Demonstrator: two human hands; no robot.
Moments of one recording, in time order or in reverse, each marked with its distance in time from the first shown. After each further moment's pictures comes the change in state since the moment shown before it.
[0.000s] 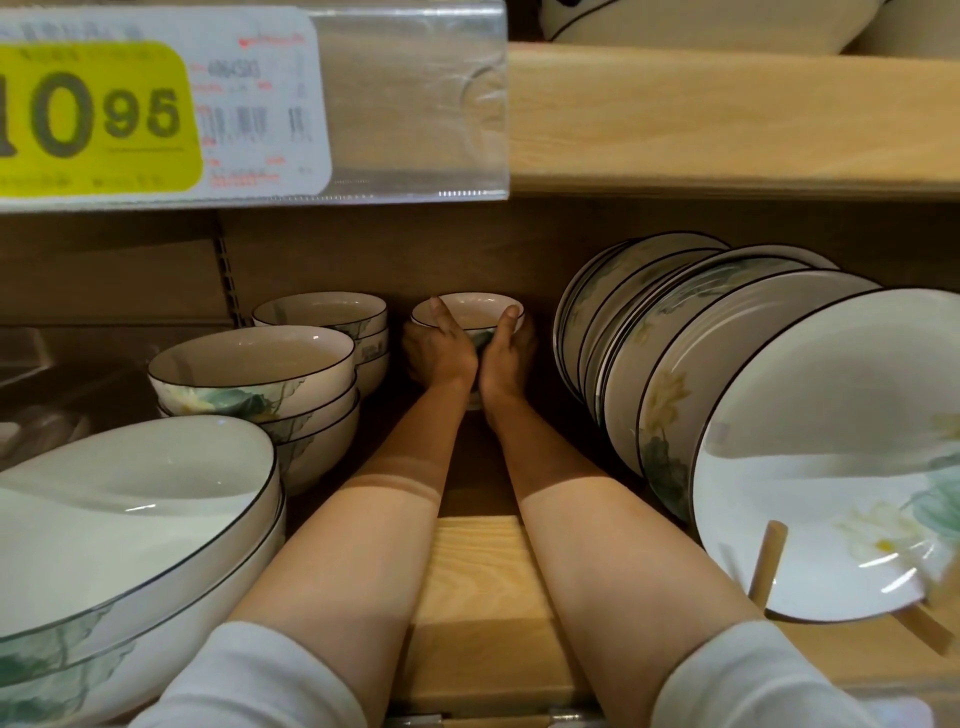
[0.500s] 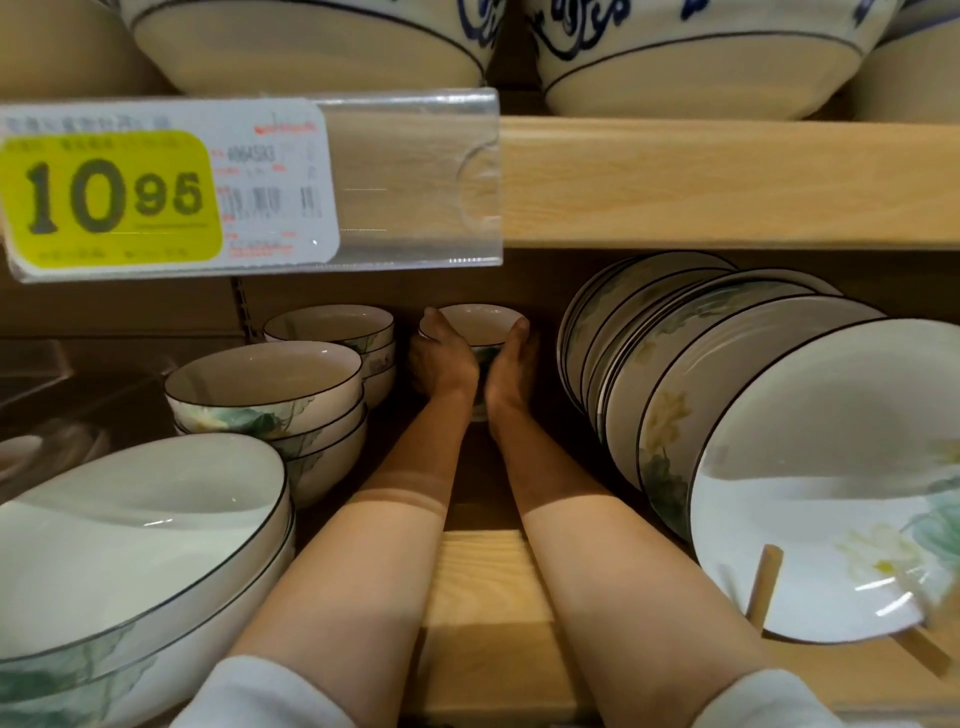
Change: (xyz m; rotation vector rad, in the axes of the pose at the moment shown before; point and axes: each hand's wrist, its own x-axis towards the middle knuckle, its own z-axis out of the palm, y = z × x) left_hand -0.003 0.008 -0.007 -0.149 -0.027 -0.067; right_hand -0.005 -0.006 0.000 0.109 -0.024 0.113
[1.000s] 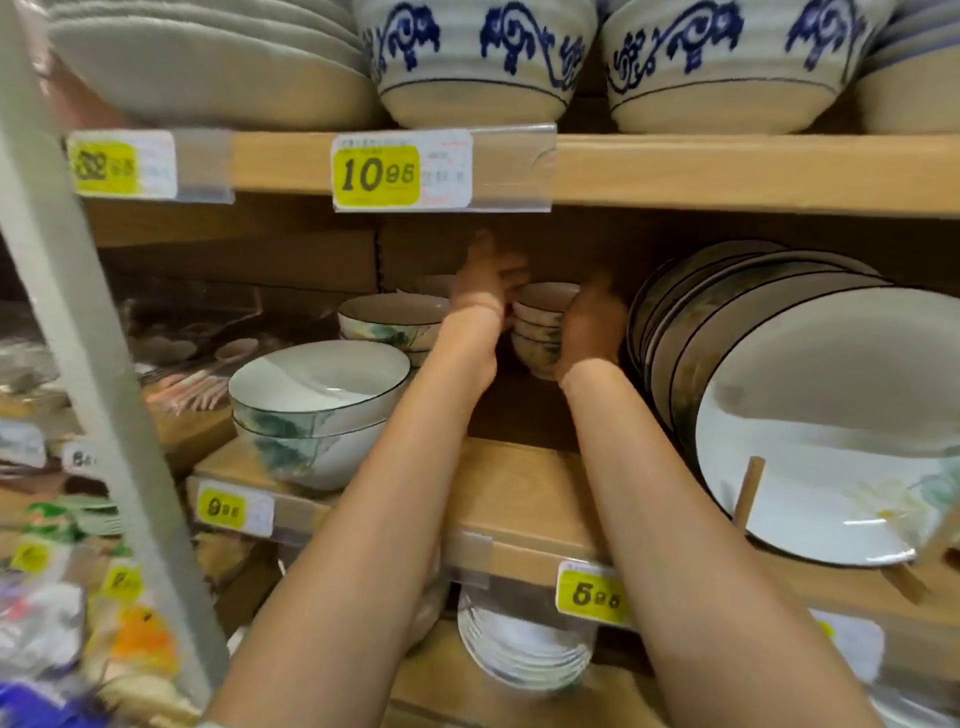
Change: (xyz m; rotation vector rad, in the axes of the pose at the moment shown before) left_hand -0.146 0.104 -0.119 -0.213 -0.257 -0.004; right_hand -0.104 -0.096 -0.043 0.024 -0.048 0.080
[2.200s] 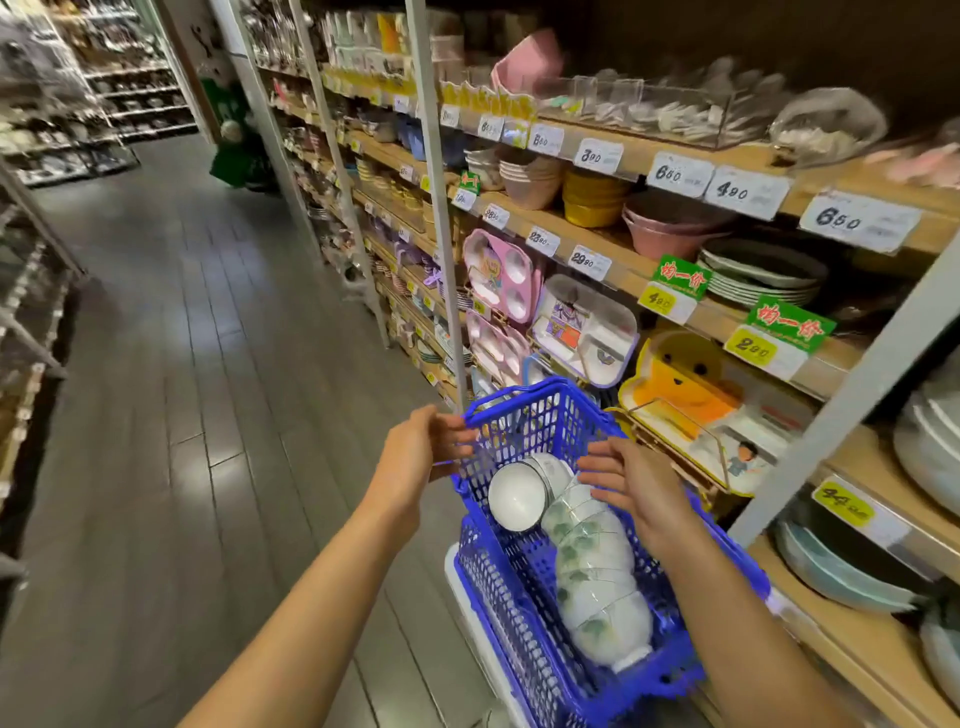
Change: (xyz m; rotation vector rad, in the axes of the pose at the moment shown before) left_hand -0.398 -0.047 -0.598 0.184 0.885 -0.294; right_hand -0.526 0.285 0.132 -0.314 -1.105 0.664
